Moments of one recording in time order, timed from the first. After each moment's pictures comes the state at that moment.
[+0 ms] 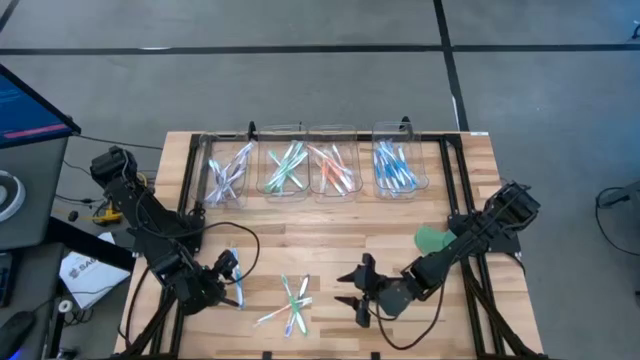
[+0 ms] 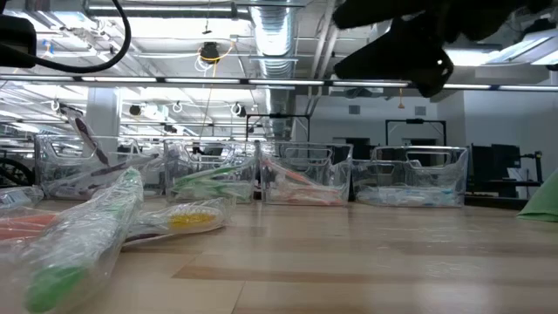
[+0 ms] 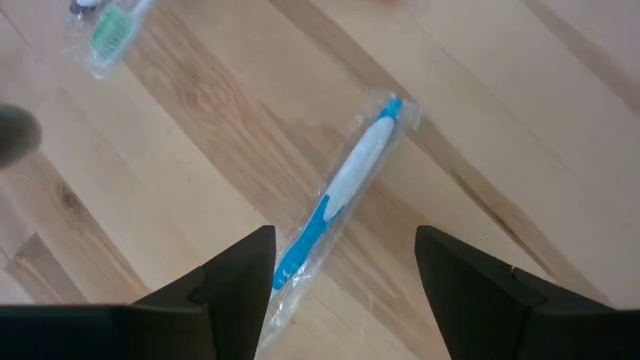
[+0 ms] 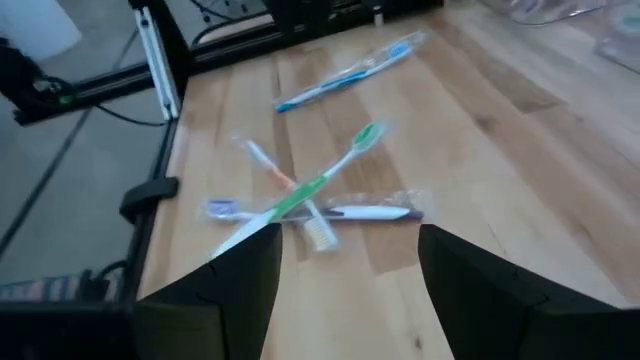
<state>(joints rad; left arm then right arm) -0.98 1.20 0.68 -0.71 -0.32 -0.11 0.66 1.74 0.91 0.28 0.62 0.61</state>
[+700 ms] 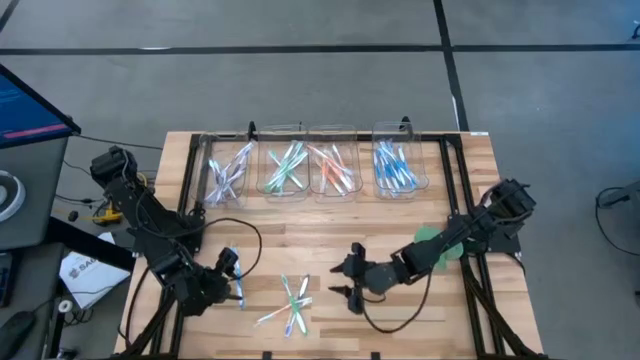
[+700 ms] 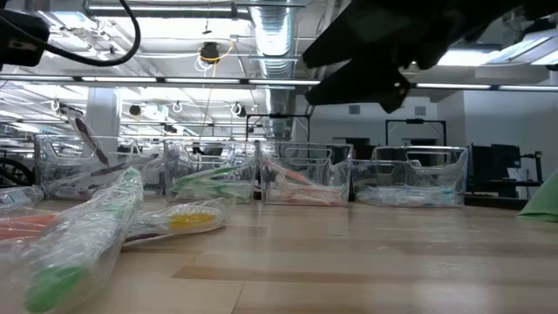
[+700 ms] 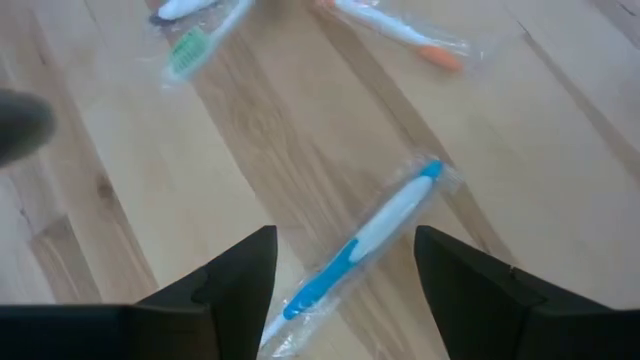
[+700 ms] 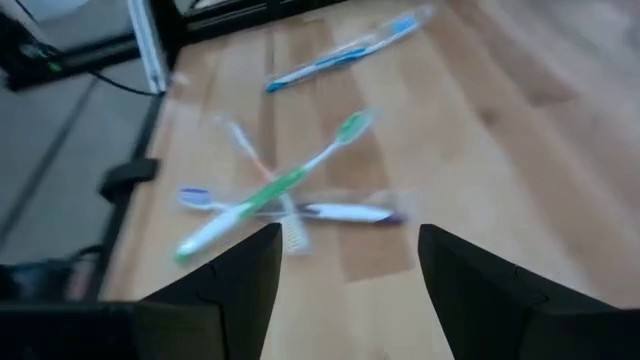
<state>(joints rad) -0.98 1.20 0.67 -0.64 -0.41 -0.27 0.52 1.74 0.91 0.27 0.41 0.53</state>
